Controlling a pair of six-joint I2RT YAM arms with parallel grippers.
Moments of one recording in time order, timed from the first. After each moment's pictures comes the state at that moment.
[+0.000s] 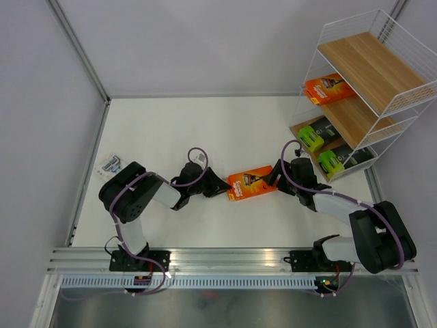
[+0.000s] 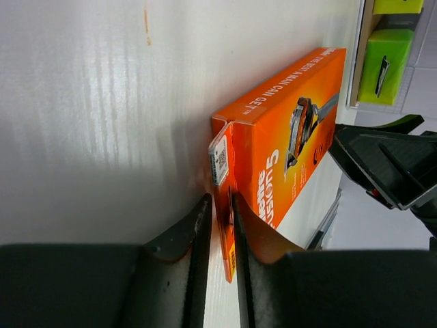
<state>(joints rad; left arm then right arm) -0.63 1.81 0.54 0.72 0.27 -1.12 0.33 1.30 0.43 0.15 -0.05 0.71</state>
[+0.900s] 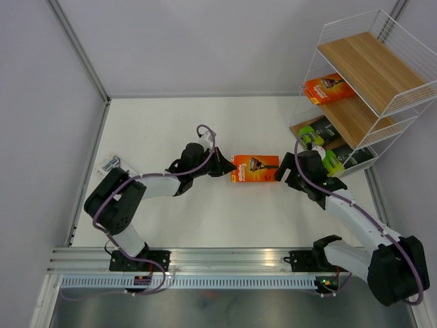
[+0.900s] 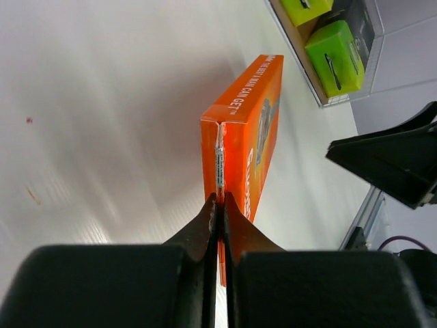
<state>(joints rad) -0.63 1.68 0.74 0.56 0.29 -0.76 0.33 1.09 0.59 -0.29 0.11 0.68</state>
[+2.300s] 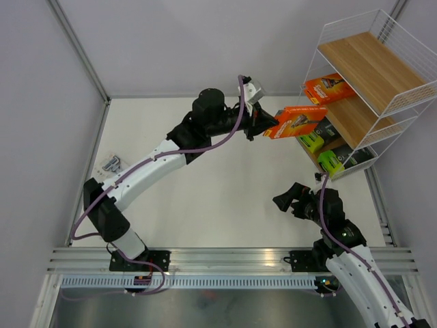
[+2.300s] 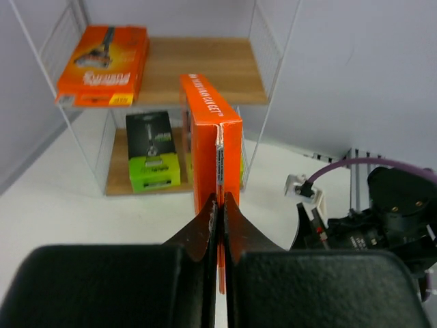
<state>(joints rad) -0.82 1.63 1.60 0.00 0.45 -0.06 0.32 0.35 0.26 -0.46 -0.16 0.72</state>
